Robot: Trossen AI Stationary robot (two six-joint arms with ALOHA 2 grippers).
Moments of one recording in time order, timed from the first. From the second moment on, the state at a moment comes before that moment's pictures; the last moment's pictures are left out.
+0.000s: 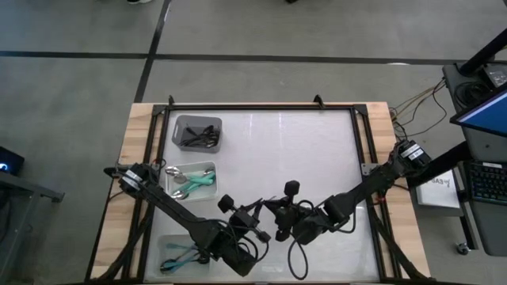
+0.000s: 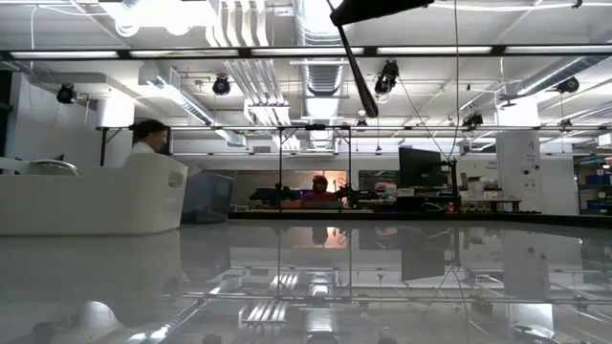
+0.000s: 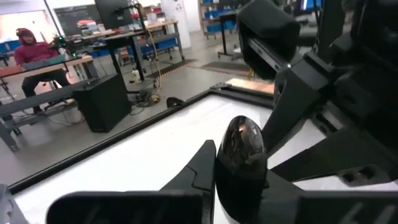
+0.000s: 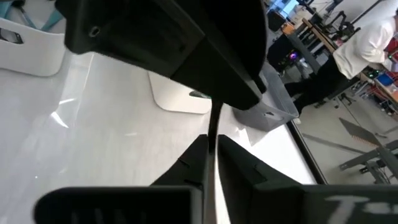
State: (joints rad) left arm -0.63 2.04 1.61 -0.51 -1.41 -0.84; right arm 0.56 1.68 1.15 -0.07 0.87 -0.05
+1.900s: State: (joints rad) left arm 0.38 1.40 0.93 -0.76 -0.58 0.00; right arm 0.06 1.54 1.01 -0.57 0.58 0.26
